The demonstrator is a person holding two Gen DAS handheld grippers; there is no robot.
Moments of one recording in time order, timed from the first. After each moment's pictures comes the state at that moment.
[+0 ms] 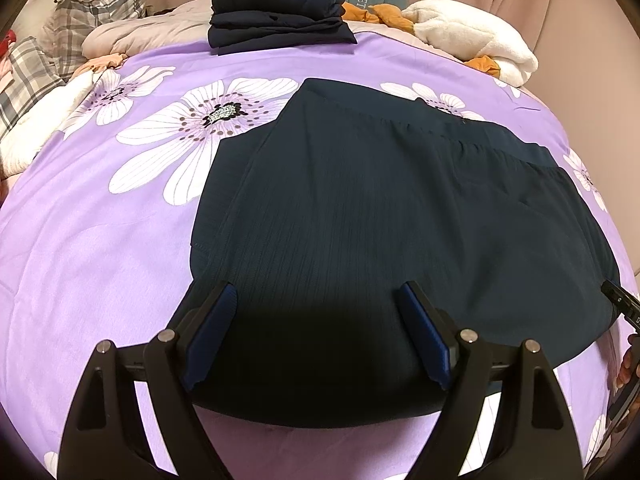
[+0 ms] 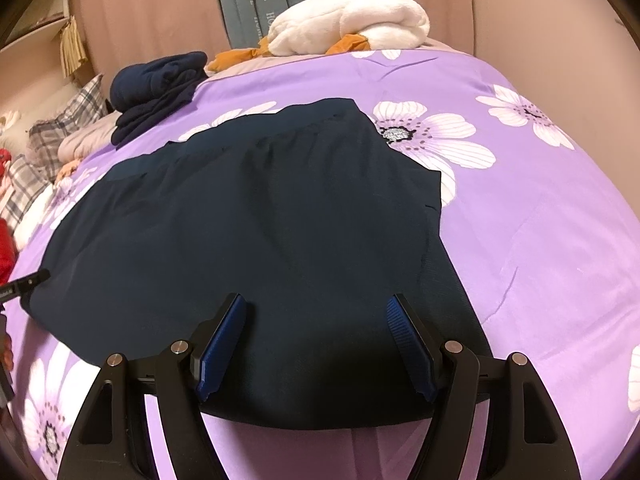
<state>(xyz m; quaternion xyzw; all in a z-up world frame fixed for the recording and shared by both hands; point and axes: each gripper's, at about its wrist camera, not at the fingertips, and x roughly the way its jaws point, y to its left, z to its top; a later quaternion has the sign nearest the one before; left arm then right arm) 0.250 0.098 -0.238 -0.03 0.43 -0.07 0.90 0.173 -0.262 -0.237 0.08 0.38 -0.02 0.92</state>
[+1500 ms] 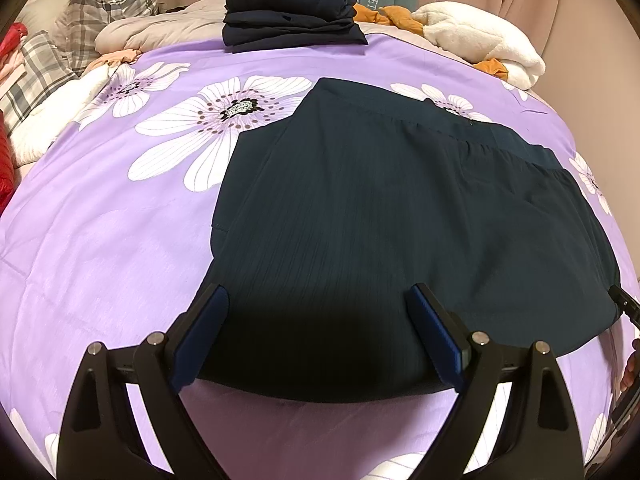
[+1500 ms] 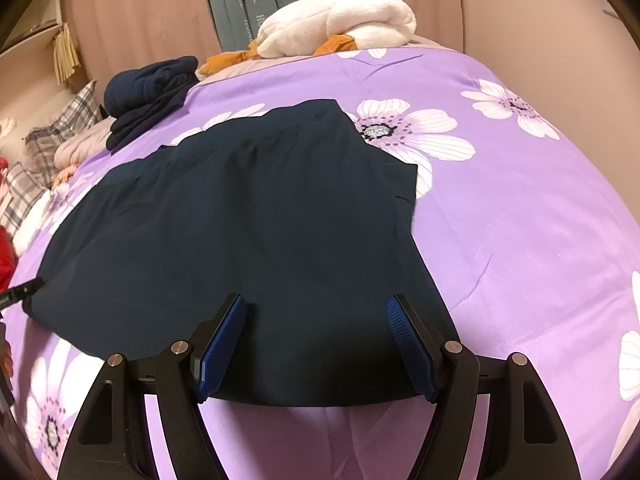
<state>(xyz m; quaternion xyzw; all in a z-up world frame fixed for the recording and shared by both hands) 0.242 0.105 -0.234 -0.04 0.44 -0.05 0.90 0.158 -0.269 -0.234 0.09 0.38 -0.04 0.92</state>
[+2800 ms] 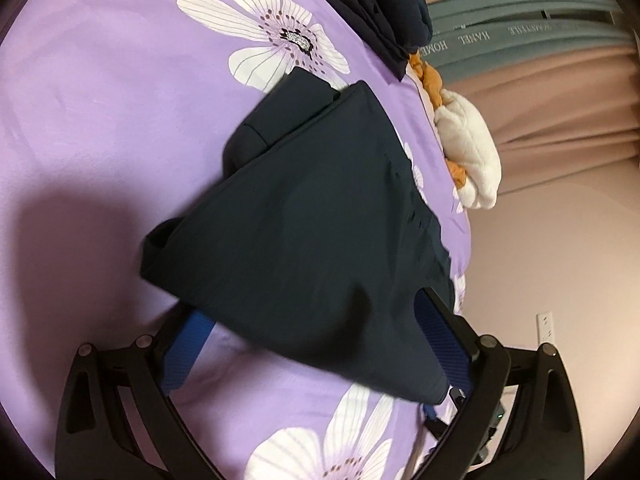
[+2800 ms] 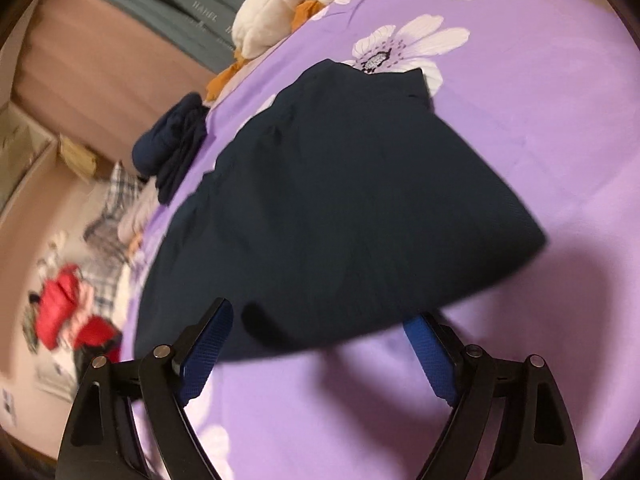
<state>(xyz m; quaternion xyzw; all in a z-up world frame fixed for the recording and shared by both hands) 0.216 0.181 -0.256 -0.44 0.44 -0.12 0.77 0.152 -0.283 -0.262 0.37 0.38 0.06 0.85</state>
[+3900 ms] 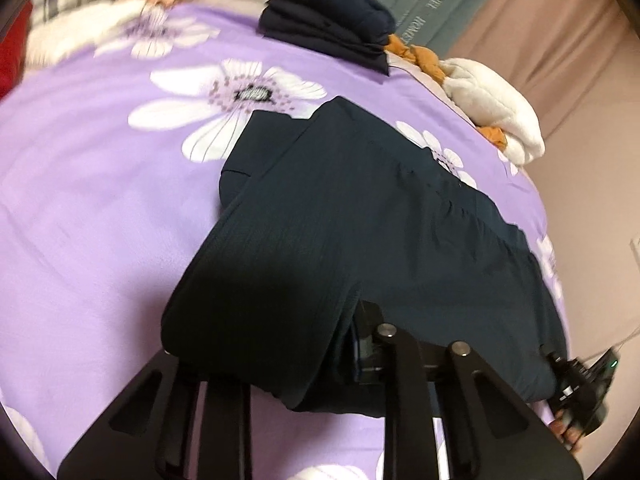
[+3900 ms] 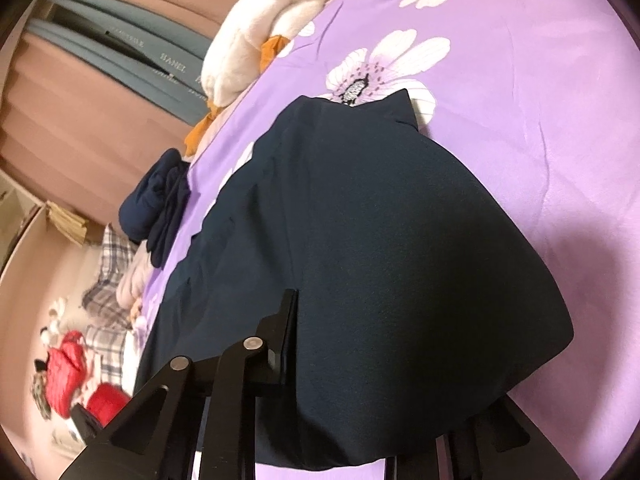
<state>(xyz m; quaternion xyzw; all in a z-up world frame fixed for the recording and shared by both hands) 0.227 0.126 -0.225 -0.20 0.42 -0.05 0.88 0.164 -0.288 -0.261 0.42 0.33 0.00 0.85</state>
